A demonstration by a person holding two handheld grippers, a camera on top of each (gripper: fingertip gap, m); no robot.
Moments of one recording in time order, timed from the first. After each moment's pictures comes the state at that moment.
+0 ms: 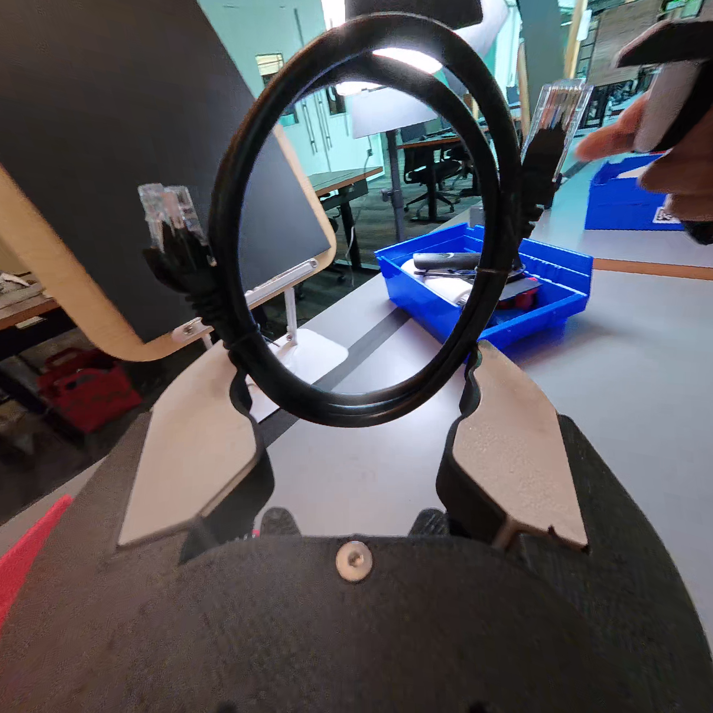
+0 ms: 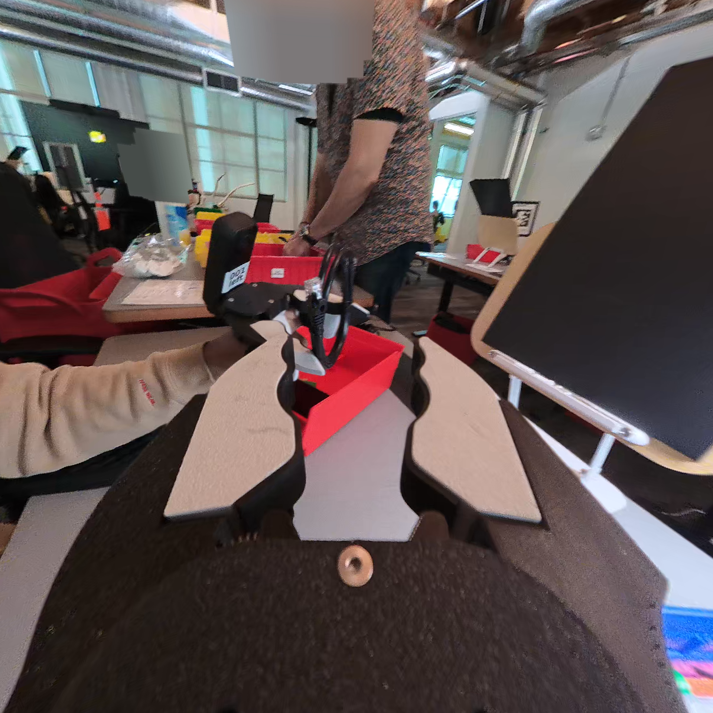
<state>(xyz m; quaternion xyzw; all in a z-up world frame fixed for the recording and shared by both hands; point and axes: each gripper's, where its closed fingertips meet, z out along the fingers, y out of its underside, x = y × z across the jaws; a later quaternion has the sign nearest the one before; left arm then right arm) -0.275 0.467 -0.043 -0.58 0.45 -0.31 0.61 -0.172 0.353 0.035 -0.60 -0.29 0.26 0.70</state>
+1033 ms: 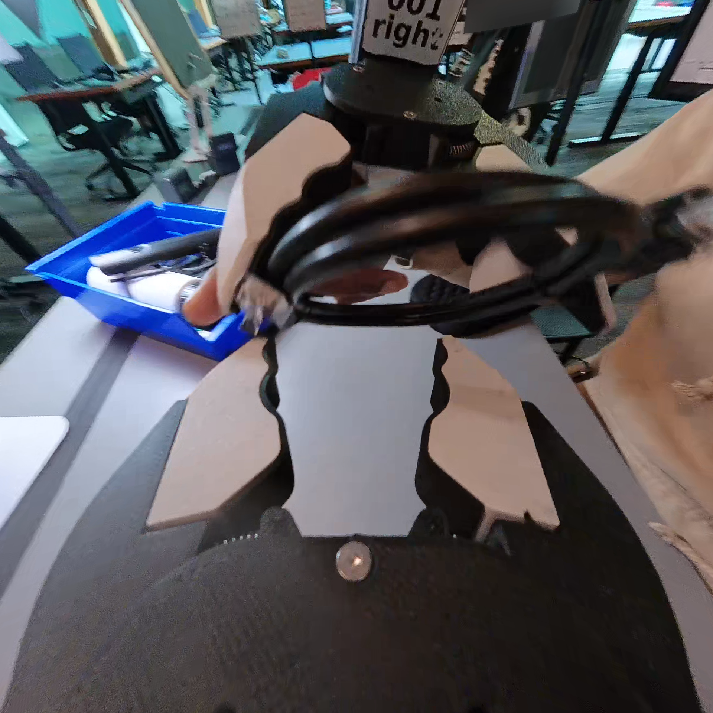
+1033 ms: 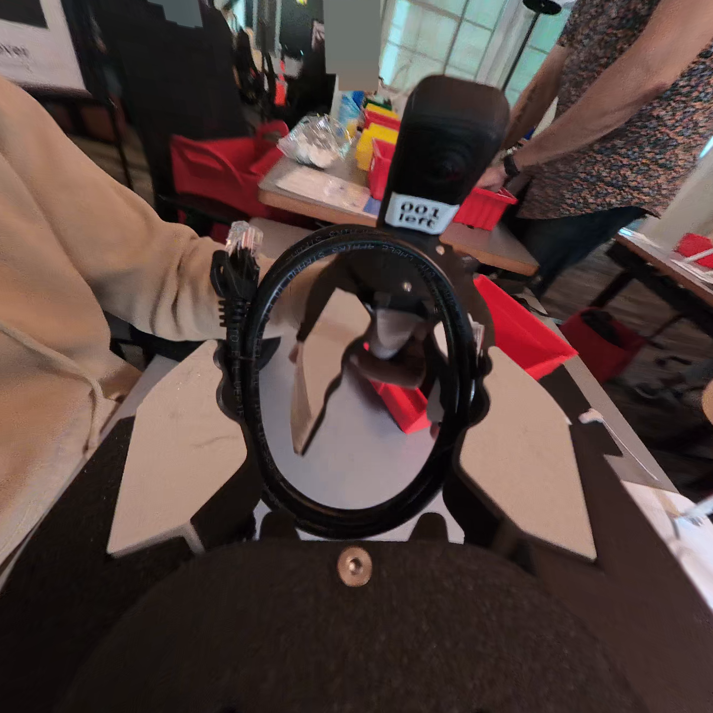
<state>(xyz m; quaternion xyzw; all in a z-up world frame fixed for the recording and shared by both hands) -0.237 0.320 -0.079 -0.43 0.68 -0.47 0.36 -0.297 0.313 -0.040 -0.57 -0.52 0.30 0.56</state>
